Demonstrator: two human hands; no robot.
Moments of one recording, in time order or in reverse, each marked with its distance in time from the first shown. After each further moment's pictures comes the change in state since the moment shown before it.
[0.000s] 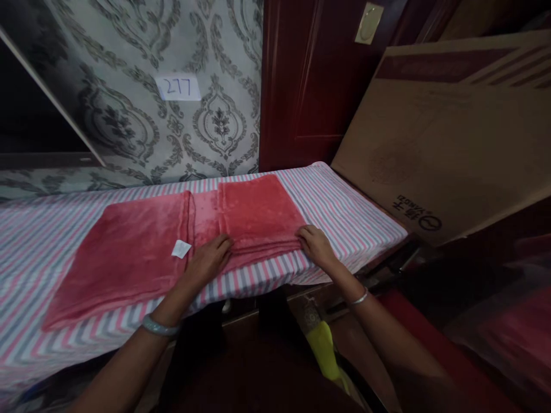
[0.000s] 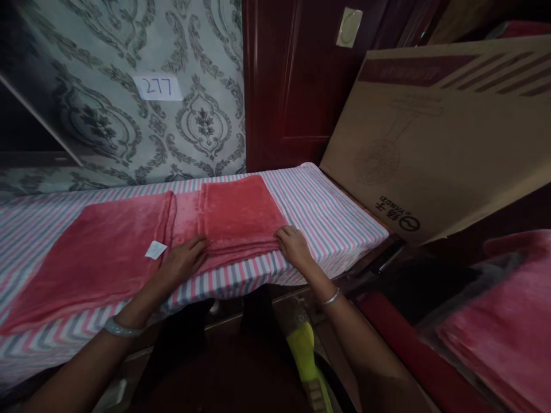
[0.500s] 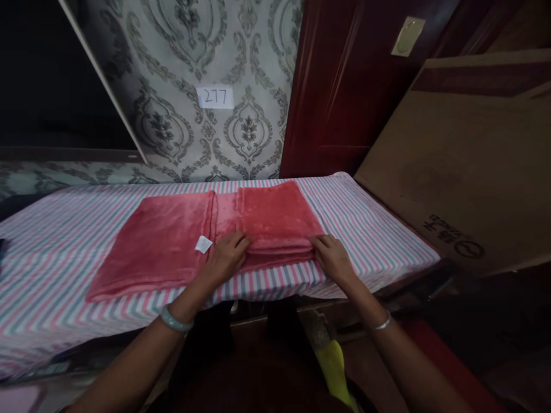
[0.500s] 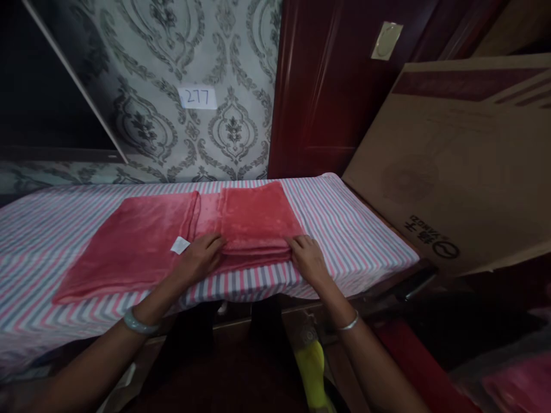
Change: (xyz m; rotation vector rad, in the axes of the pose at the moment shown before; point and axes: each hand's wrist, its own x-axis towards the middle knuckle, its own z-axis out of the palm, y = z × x) left_hand -0.004 0.014 -0.014 0.096 0.061 0.038; right_hand 0.000 -0.015 -0.003 -0.181 -0.039 -0.078
